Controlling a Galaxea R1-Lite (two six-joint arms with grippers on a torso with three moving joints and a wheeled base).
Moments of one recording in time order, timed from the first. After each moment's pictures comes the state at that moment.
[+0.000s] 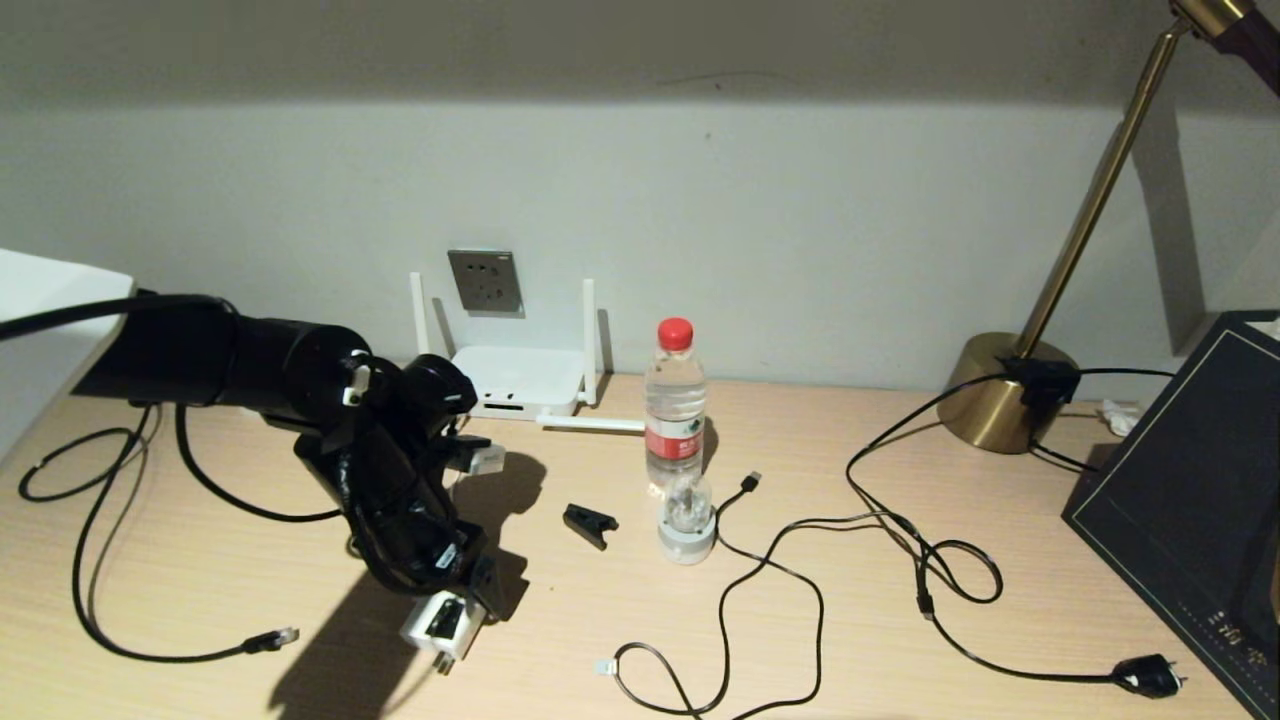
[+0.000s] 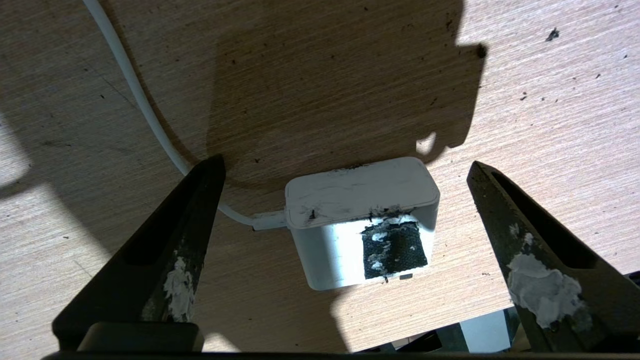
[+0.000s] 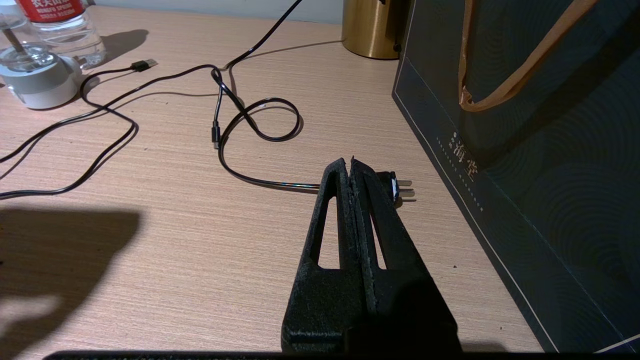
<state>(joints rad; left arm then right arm) -0.30 2.03 -1.44 0.81 -0.10 0.12 -0.01 0.00 0.00 -0.01 0.01 -0.01</state>
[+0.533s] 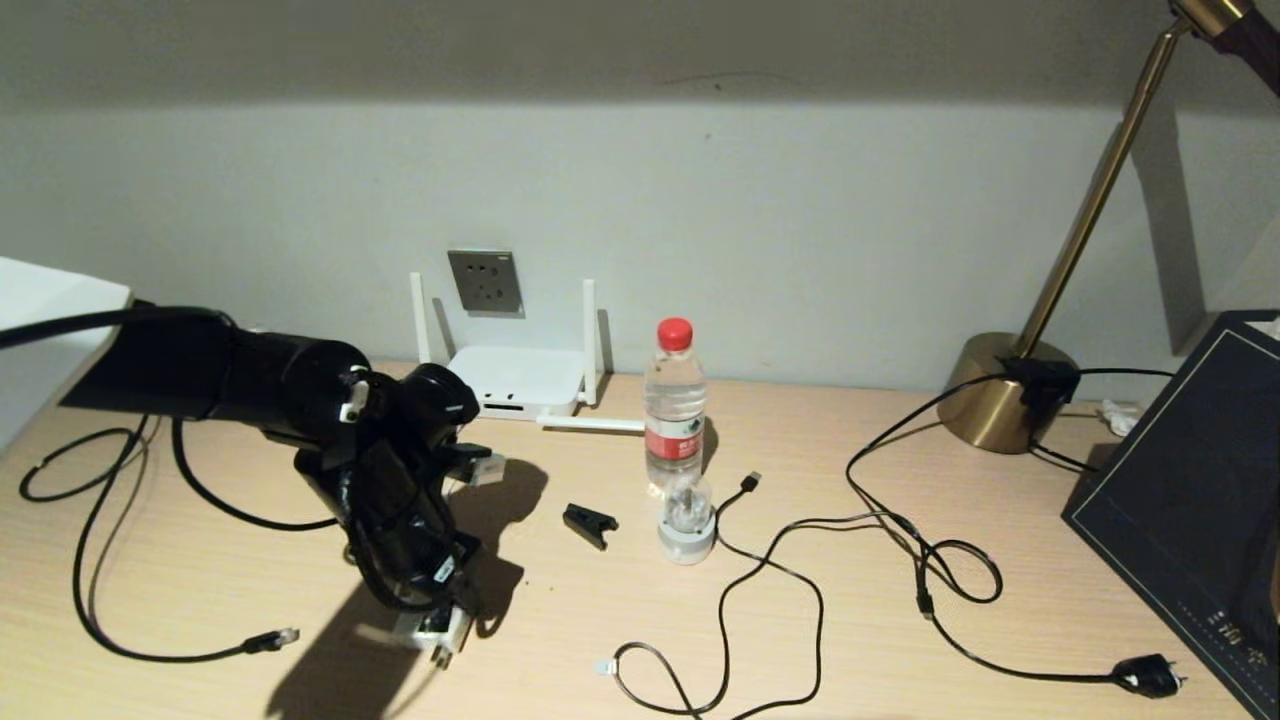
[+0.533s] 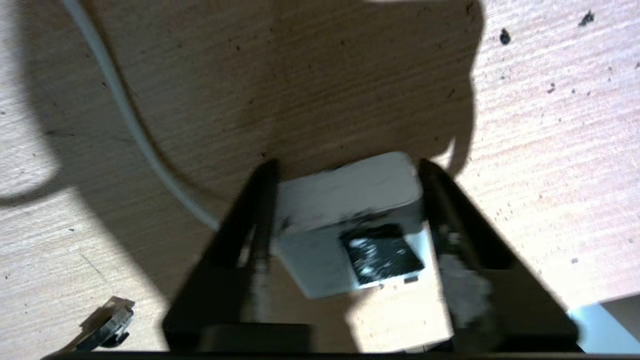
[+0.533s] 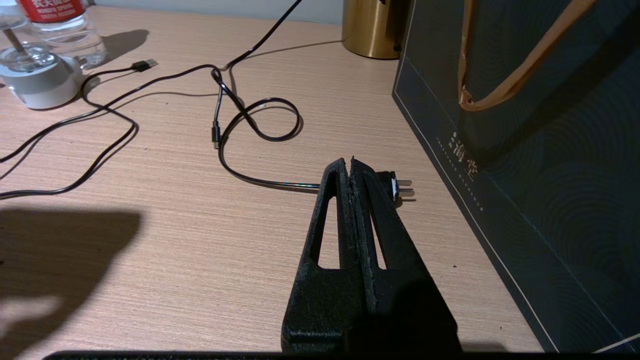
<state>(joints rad) -0.31 2.01 -1.37 0.74 -0.05 0.12 -0.01 0.00 0.00 -0.01 0.01 -0.01</state>
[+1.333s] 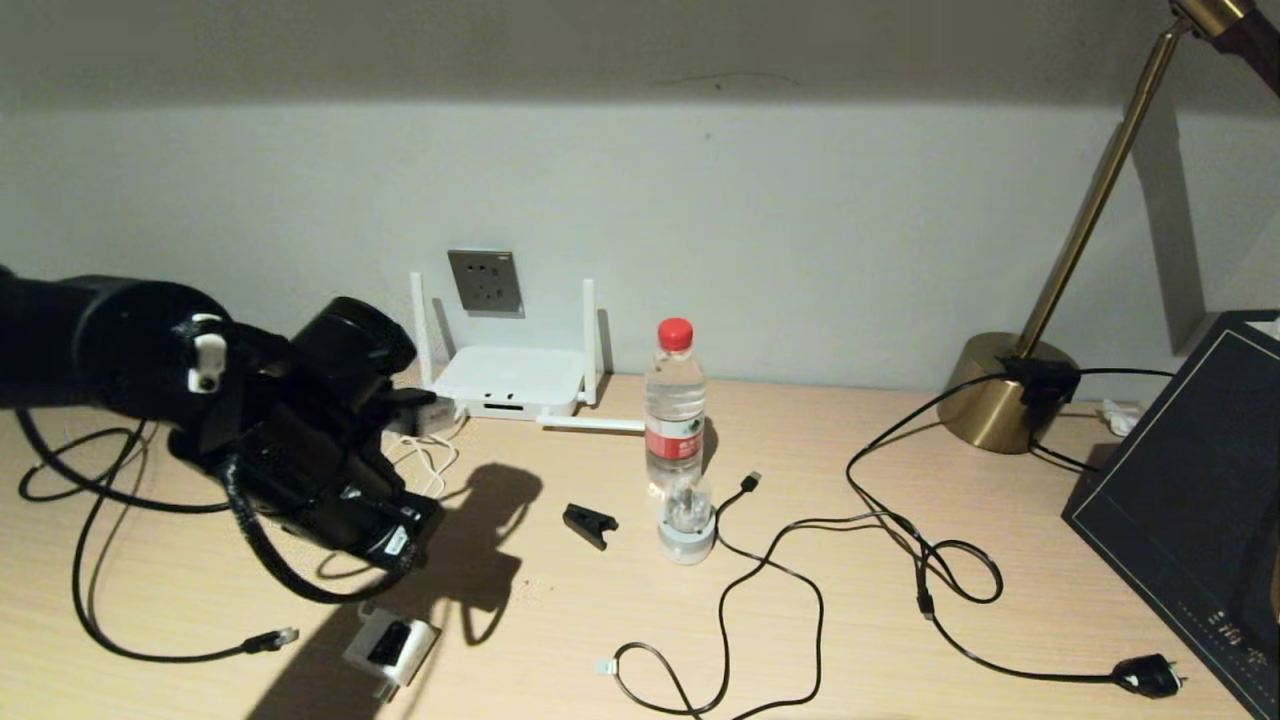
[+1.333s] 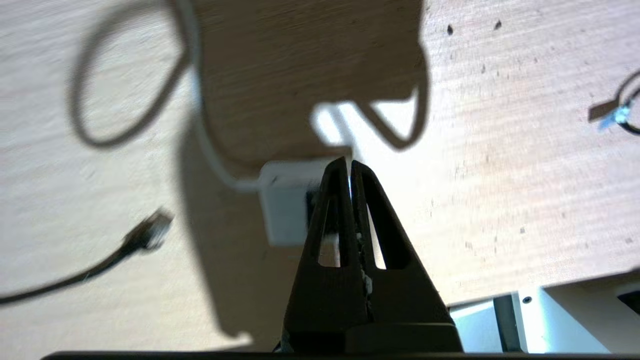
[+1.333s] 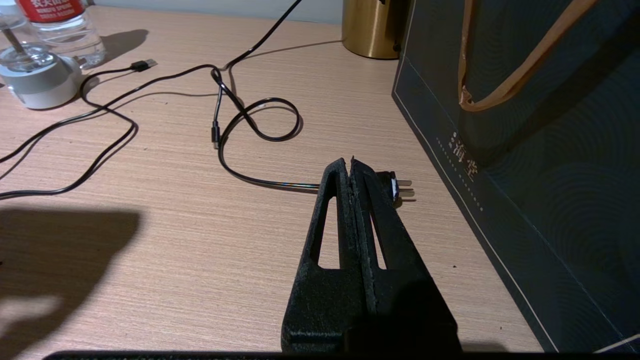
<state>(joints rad) -0.31 1.76 -1.32 0.73 0.01 0.03 -0.01 0.00 0.00 -0.01 0.01 -0.01</state>
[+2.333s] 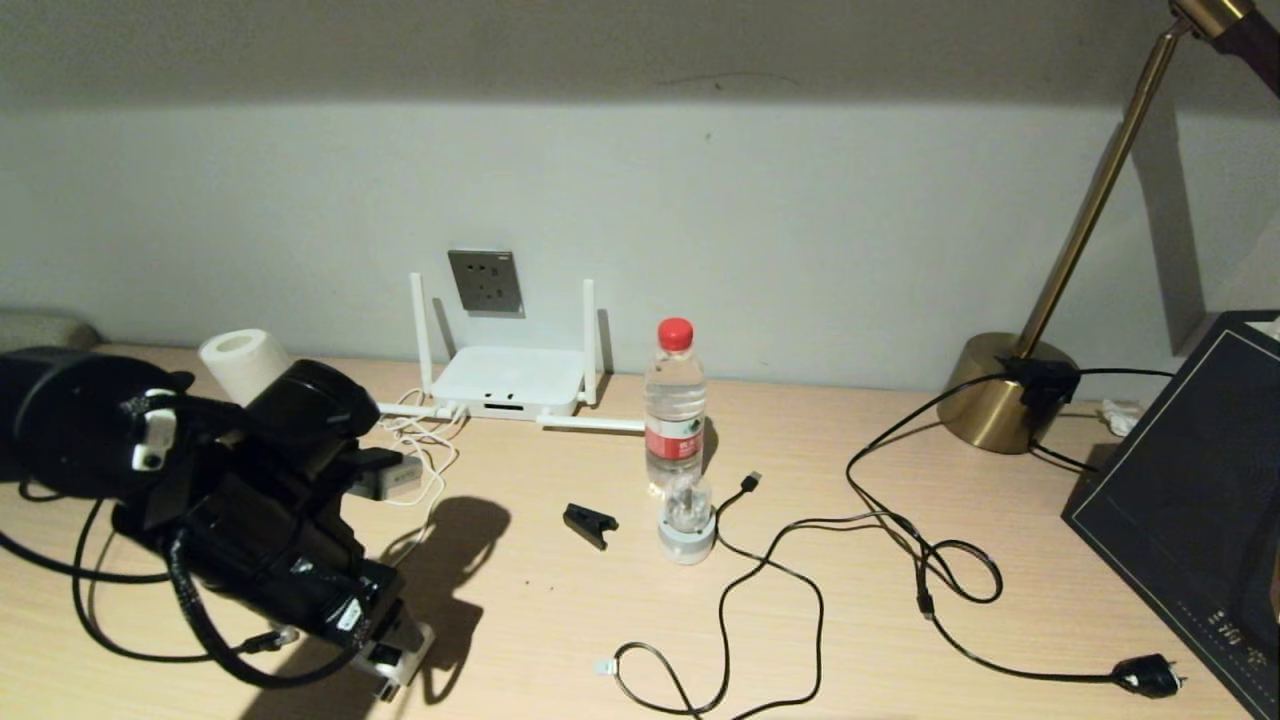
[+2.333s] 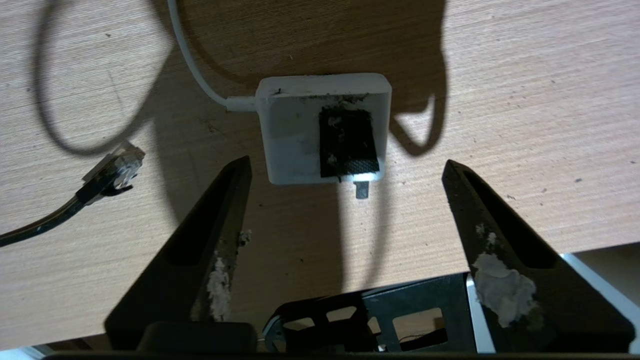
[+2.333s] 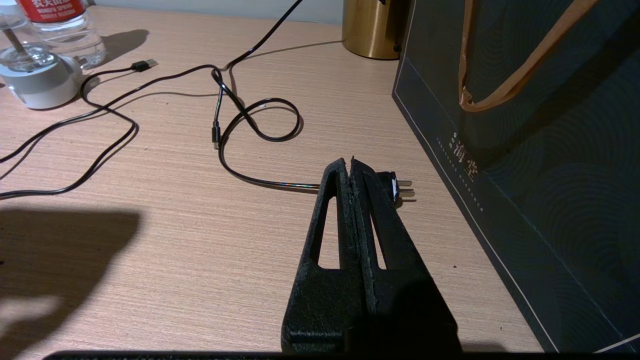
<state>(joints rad) -0.27 1.70 -1.09 0.66 0.00 0.05 -0.01 0.00 0.00 -0.01 0.01 -0.01</state>
